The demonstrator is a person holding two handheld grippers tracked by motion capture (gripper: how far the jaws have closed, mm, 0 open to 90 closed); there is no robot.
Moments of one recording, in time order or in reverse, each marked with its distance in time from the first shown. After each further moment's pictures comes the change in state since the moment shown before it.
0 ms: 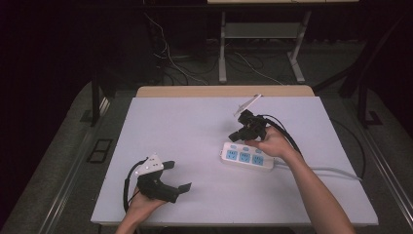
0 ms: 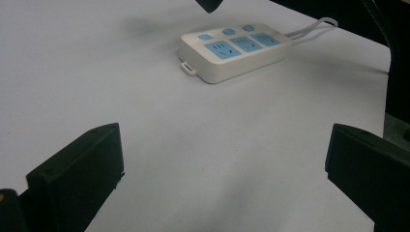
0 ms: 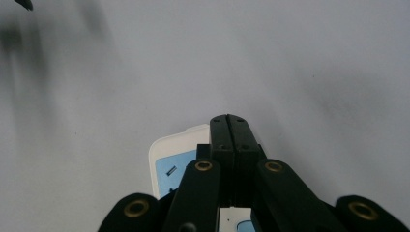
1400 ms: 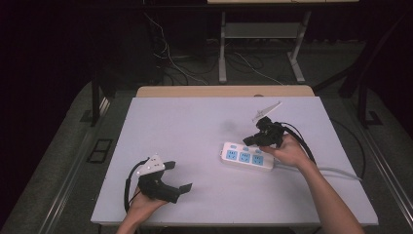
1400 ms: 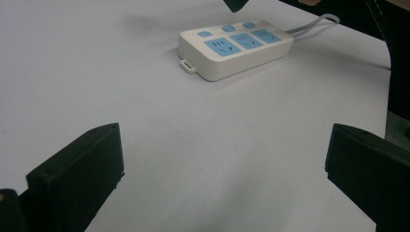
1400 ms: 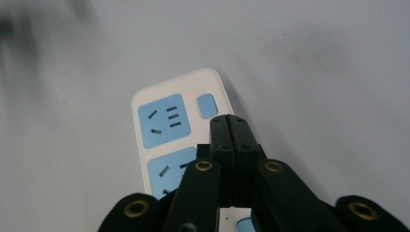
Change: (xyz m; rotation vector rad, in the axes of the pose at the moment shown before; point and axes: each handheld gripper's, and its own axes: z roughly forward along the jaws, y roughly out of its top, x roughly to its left) left arm -0.001 0.000 0.003 0.010 0.002 0.003; right arm -0.010 -0.048 -0.021 -0.067 -0.031 0.053
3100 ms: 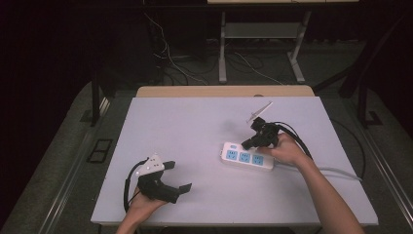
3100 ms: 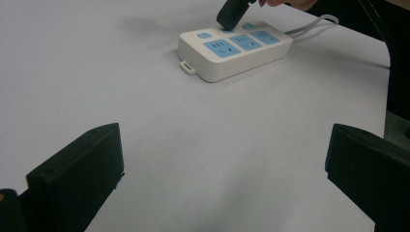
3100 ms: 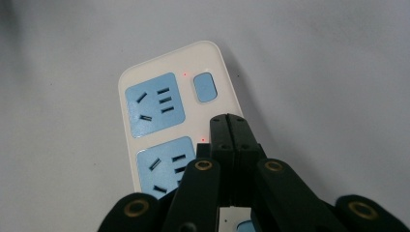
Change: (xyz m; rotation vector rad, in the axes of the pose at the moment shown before) left arm 0.000 0.000 -0.001 -0.003 0.000 0.005; right arm -0.008 0.003 0.019 0.119 0.037 0.020
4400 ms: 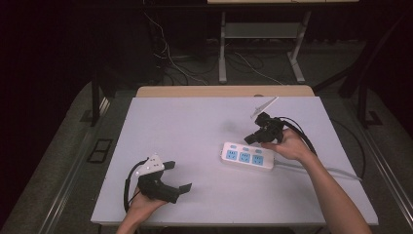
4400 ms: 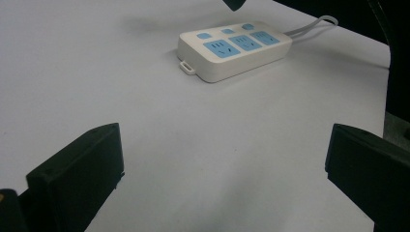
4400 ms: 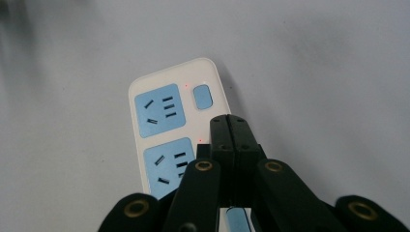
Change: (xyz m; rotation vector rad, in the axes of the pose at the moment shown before) left arm 0.000 0.000 0.000 -0.003 -0.002 -0.004; right arm 0.002 0.006 -0.023 -0.025 -0.024 -0.039
